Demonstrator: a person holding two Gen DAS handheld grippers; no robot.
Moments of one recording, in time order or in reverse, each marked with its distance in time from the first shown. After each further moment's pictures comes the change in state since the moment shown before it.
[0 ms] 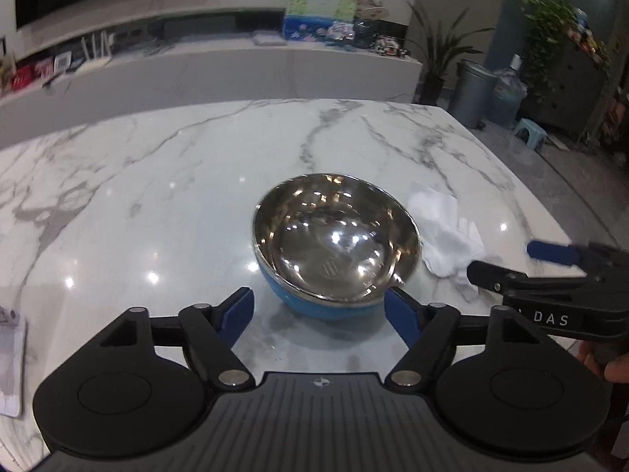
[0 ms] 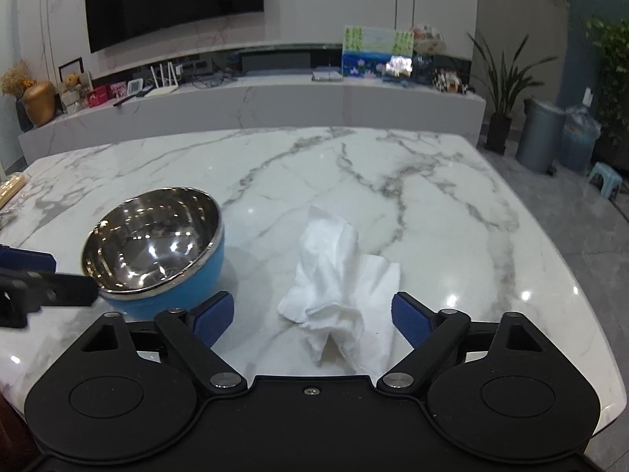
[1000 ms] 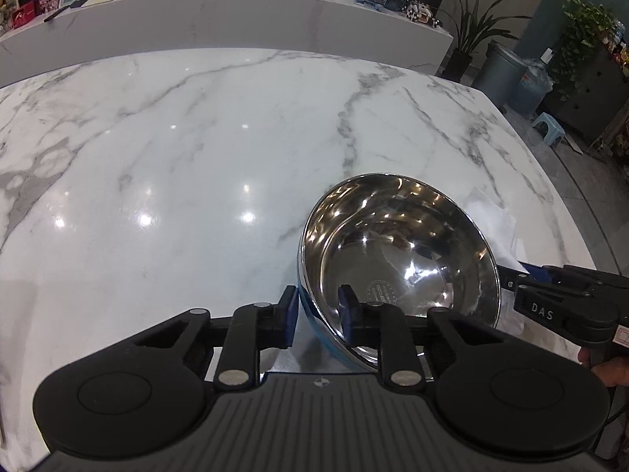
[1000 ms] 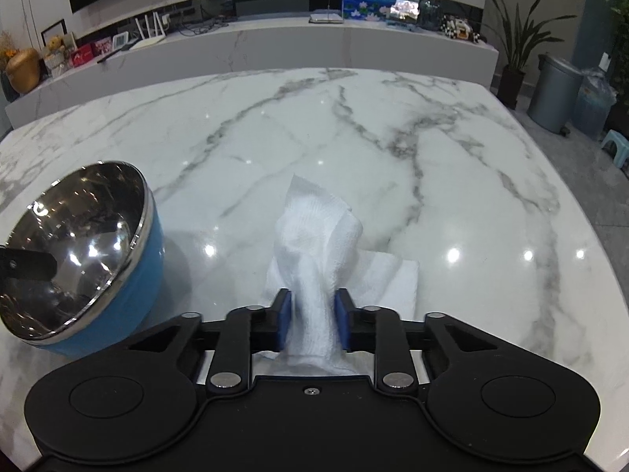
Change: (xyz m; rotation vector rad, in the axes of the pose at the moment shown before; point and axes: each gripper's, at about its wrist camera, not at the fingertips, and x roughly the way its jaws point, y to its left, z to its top) left arm 0.058 0.039 0.029 -0.093 0.147 -0.017; right arm 0.086 -0.010 0.020 -0.017 0.176 -0.013
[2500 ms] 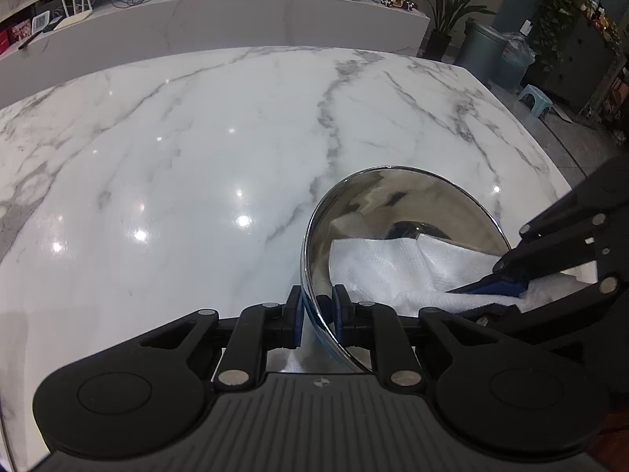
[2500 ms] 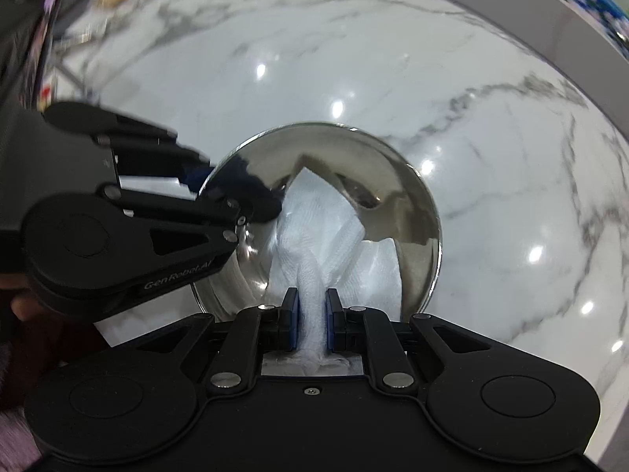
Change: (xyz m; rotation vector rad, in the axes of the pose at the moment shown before) left arm 0.011 -0.008 -0.001 0.112 0.014 -0.003; right arm -0.013 0.116 0.055 -0.592 0.426 0.294
